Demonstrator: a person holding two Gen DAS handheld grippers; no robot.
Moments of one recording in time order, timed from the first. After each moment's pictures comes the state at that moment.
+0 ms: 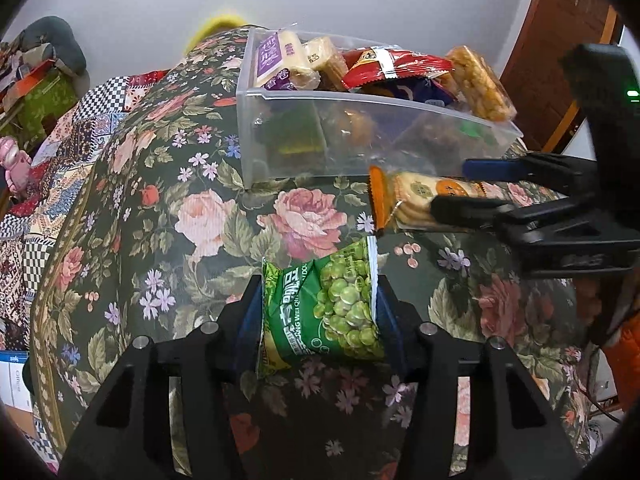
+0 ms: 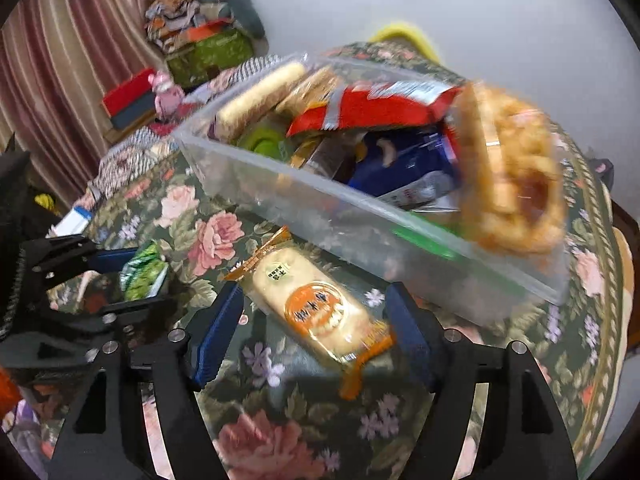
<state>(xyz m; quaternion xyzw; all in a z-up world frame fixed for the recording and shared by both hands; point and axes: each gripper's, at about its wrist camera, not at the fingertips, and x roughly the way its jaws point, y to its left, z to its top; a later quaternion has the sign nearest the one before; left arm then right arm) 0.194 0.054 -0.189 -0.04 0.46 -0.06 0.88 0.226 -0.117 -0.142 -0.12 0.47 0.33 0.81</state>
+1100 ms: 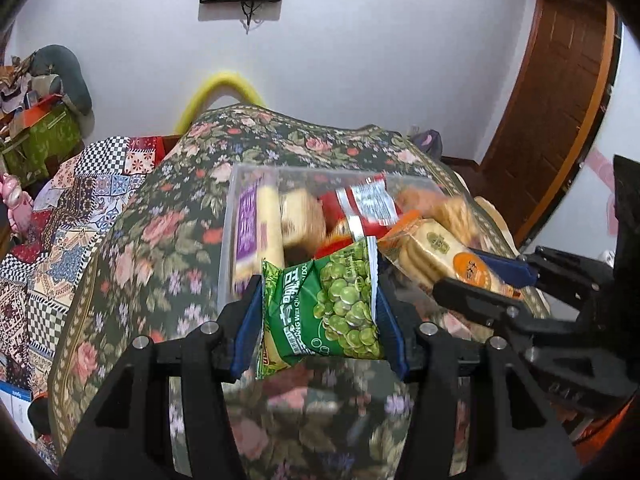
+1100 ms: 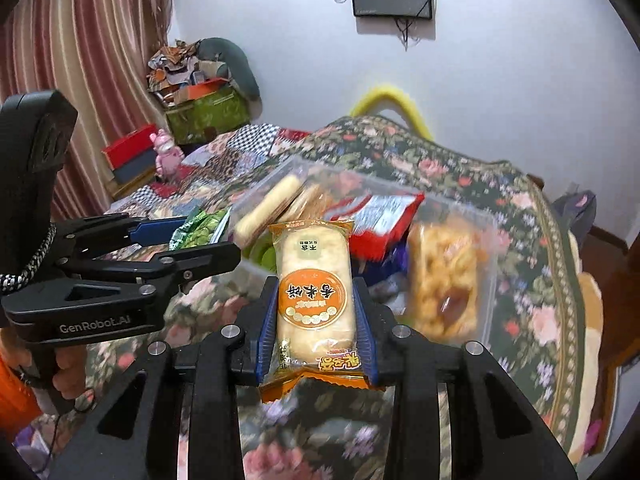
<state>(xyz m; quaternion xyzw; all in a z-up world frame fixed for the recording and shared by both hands) 0.261 0.044 -0.101 -0.06 0.37 -0.05 0.92 0.228 -0.133 -0.071 -0.09 0.37 0.31 0.87</state>
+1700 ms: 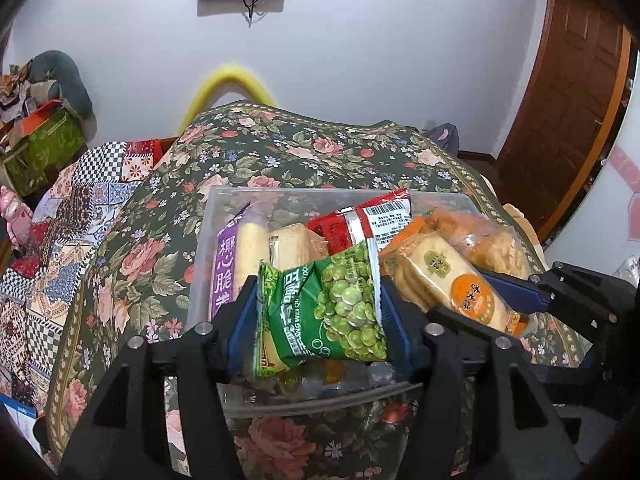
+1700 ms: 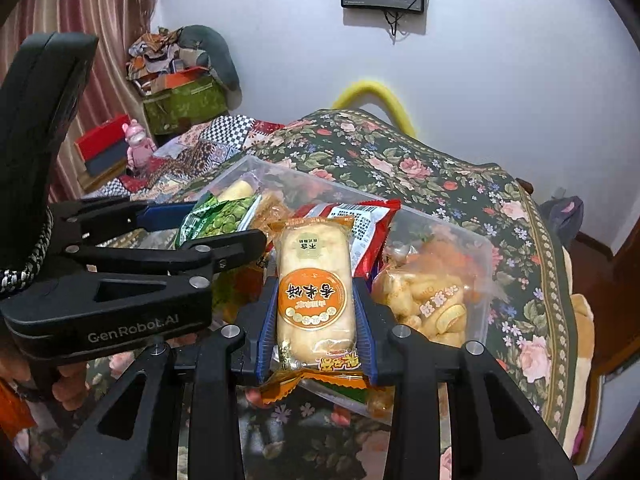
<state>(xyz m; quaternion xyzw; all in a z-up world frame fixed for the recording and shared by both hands) 0.324 0.029 -0.121 -0.04 0.39 -0.03 0.92 0.259 -0.122 -0.088 -0.12 0.38 0.28 0.87</state>
